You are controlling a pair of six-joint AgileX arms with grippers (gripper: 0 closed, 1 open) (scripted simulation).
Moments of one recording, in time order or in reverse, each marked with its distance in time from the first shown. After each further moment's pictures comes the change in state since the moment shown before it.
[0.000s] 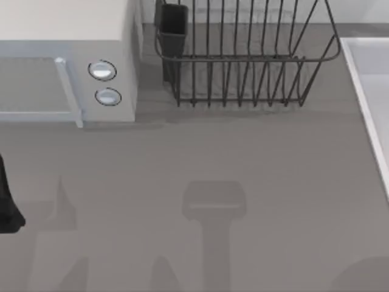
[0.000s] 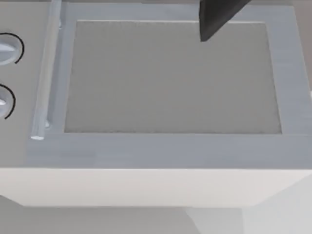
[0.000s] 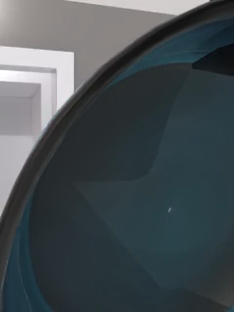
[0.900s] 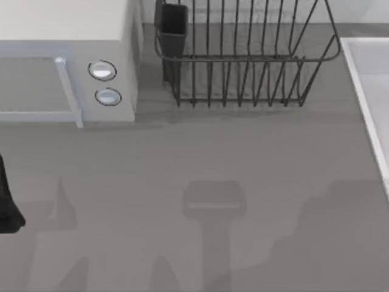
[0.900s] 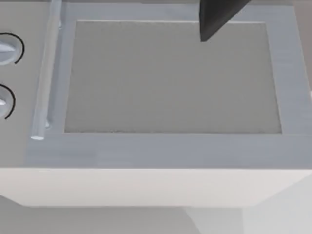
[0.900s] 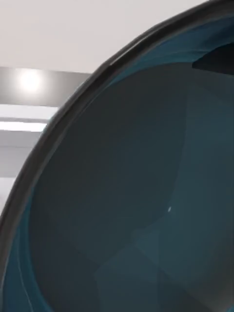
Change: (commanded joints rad) left arm 0.000 0.000 0.000 0.000 0.000 0.000; right arm 0.147 -0.073 0.160 -0.030 0.103 0.083
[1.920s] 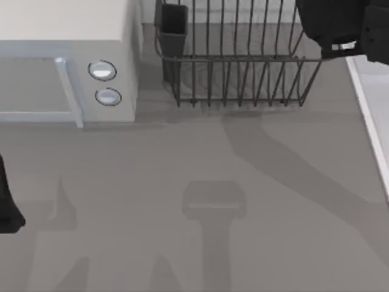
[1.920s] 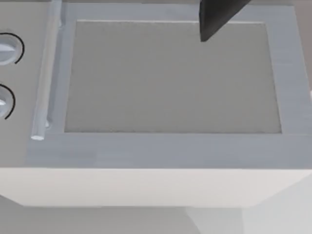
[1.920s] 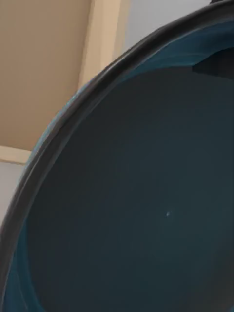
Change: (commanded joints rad) left arm 0.000 0.000 0.000 0.000 0.000 0.000; right arm 1.431 -0.235 -0.316 1.204 0.860 0.612
